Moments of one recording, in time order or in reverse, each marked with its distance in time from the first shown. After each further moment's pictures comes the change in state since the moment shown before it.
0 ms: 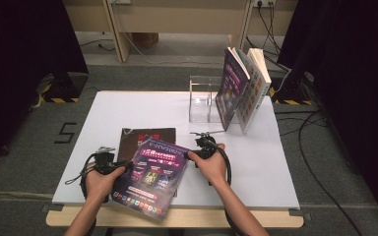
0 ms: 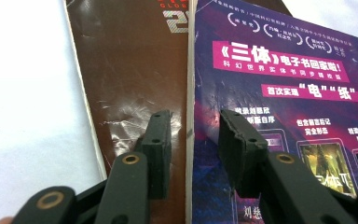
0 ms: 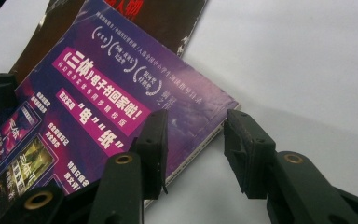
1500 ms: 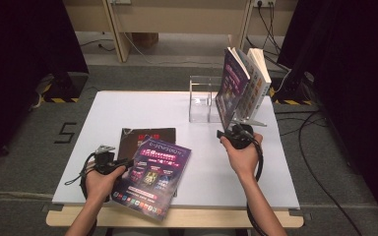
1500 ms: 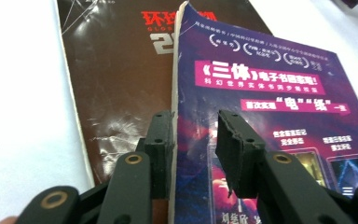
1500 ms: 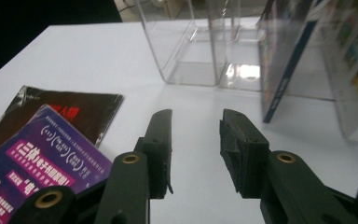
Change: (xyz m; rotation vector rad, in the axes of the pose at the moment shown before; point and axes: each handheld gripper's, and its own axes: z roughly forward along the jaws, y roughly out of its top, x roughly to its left) left arm -0.008 0.003 -0.008 -0.049 -0.004 0.020; right arm -0.042 0.012 -0.096 -0.326 -0.204 0.006
